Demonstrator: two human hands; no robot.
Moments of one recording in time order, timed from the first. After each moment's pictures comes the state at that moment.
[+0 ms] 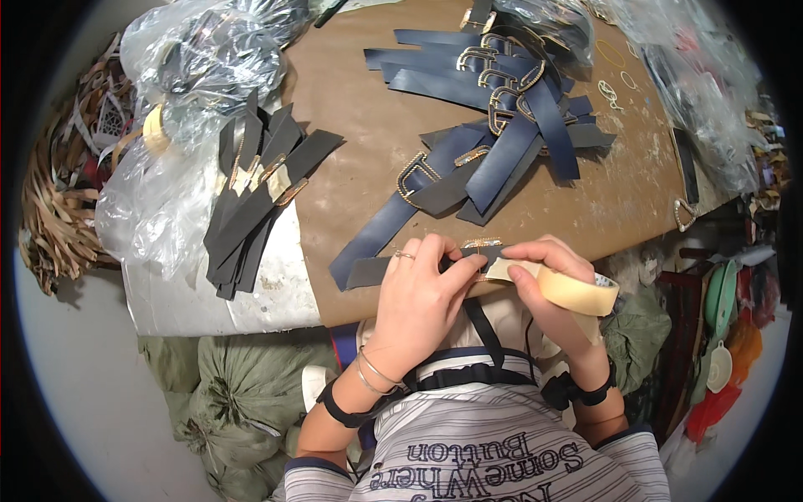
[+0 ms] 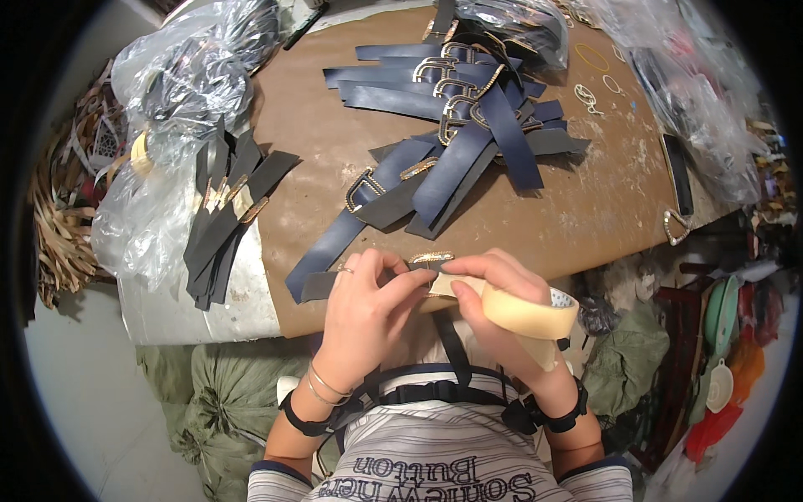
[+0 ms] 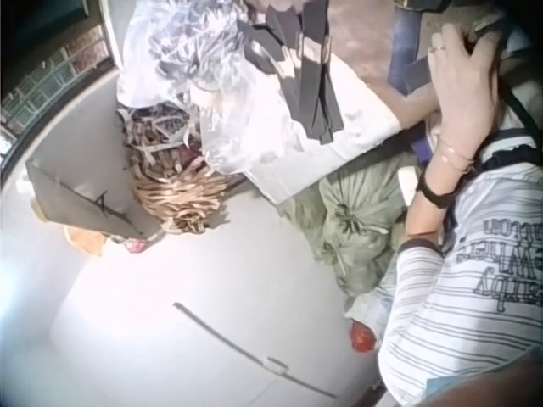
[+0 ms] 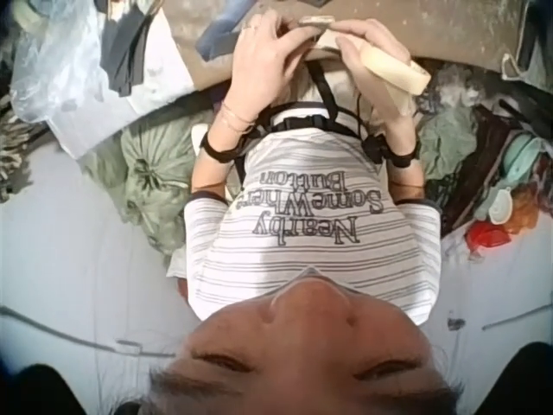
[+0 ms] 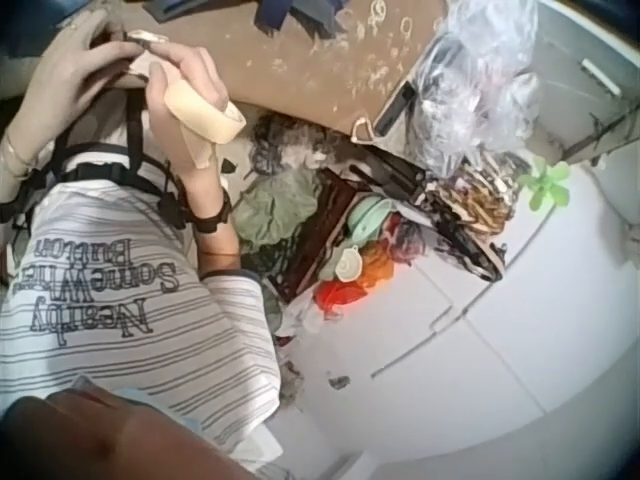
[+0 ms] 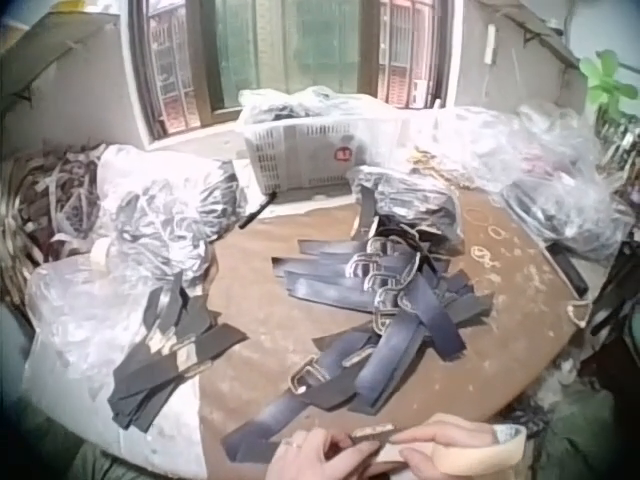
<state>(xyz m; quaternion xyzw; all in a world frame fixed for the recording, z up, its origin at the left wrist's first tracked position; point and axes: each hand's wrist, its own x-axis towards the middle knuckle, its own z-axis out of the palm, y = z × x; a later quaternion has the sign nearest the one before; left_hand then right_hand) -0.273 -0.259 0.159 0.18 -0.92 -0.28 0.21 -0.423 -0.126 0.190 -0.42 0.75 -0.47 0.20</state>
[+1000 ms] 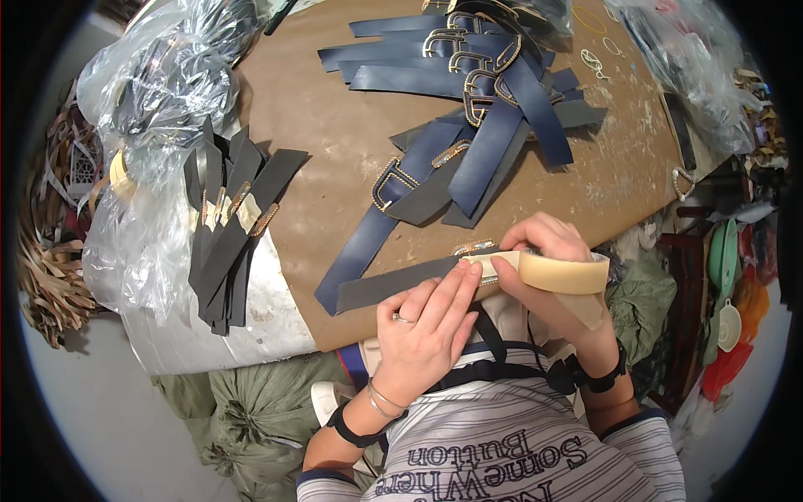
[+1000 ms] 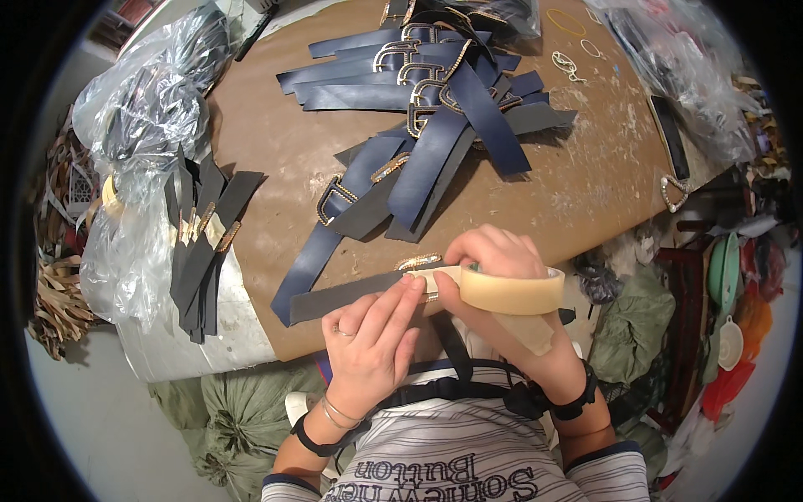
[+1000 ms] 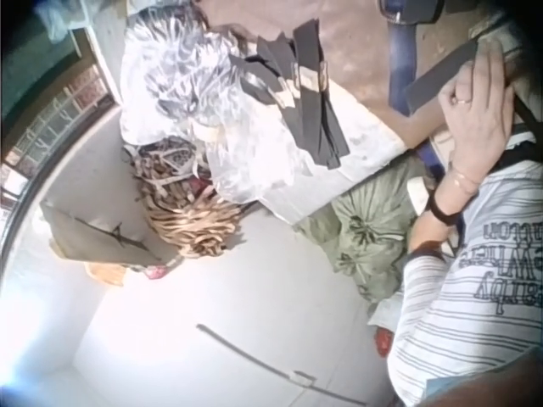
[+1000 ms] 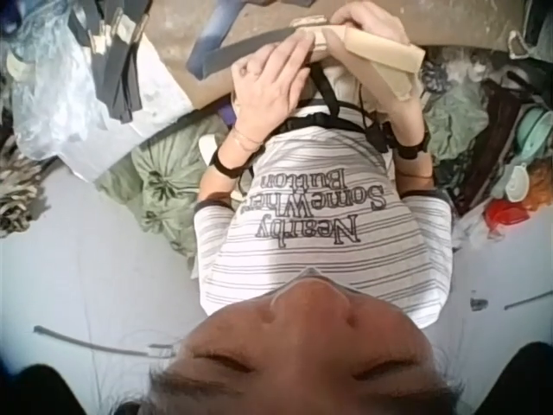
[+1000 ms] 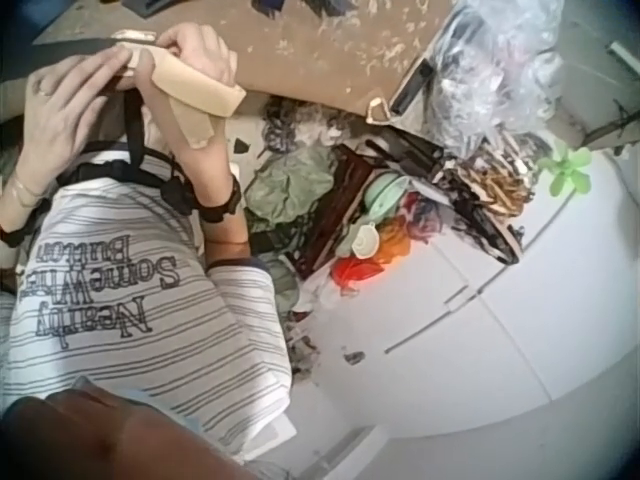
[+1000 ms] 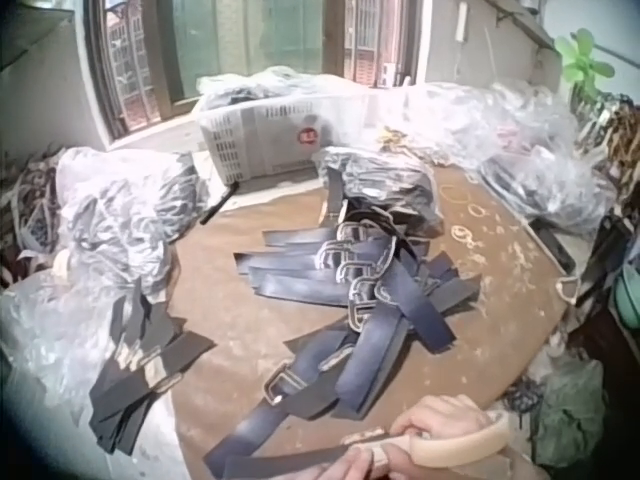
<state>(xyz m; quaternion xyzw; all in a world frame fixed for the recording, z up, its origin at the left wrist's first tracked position) -0.252 -0.235 0.145 0.17 -0.96 -0.18 0.17 -0.433 -0.137 0.193 -0.46 0.82 -0.31 0.16</state>
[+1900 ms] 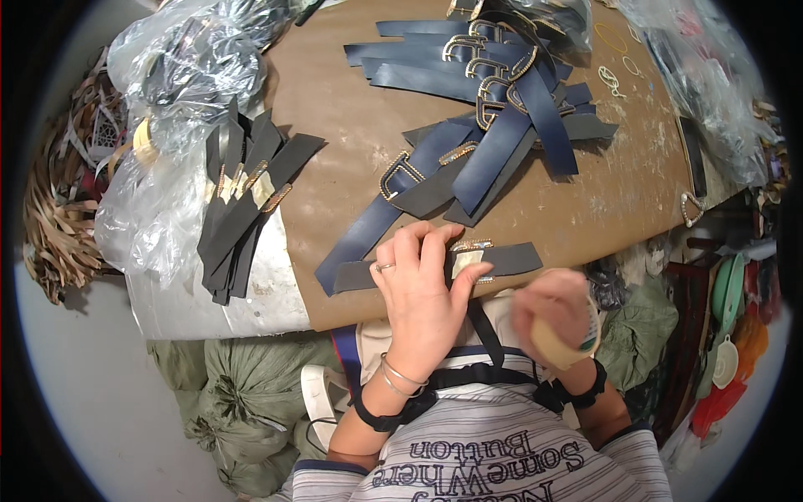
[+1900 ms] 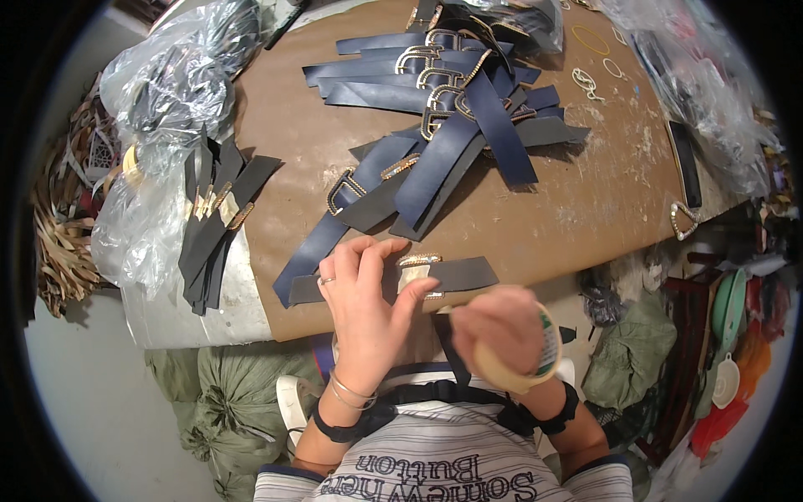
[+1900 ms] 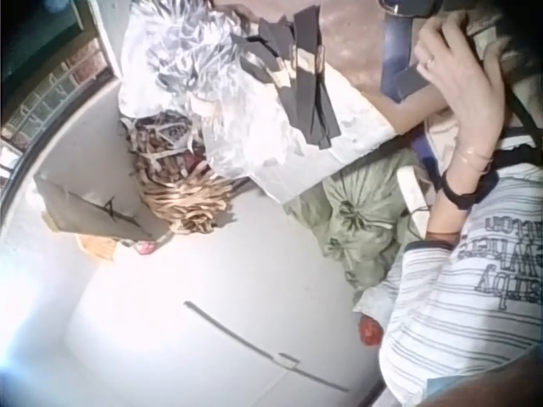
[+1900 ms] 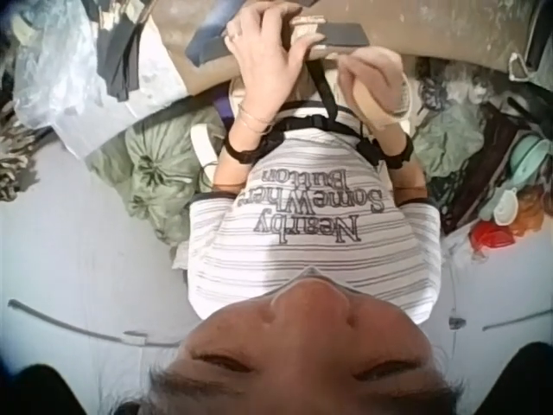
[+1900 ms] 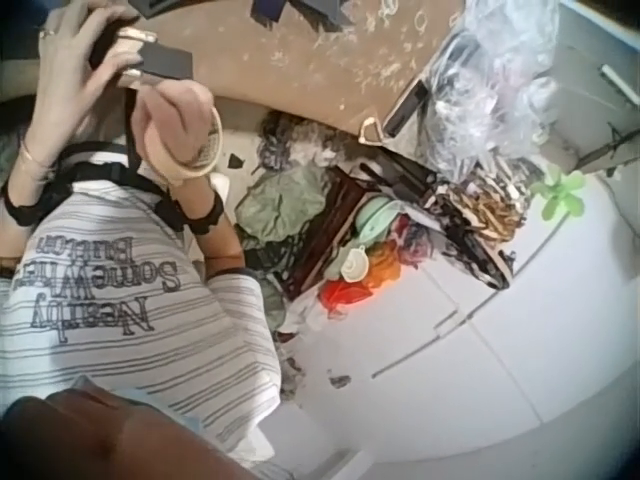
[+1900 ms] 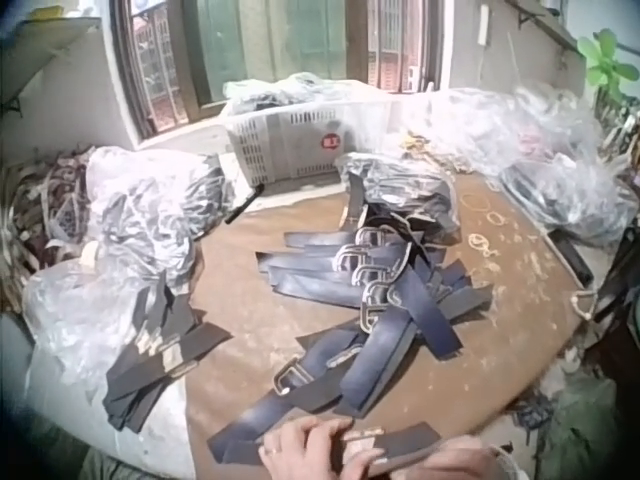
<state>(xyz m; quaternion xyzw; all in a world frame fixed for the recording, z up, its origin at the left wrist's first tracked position) -0.301 -0.234 0.158 0.37 -0.85 -0.28 0.24 -0.421 -0.092 0.149 -0.59 0.68 -0.43 -0.06</state>
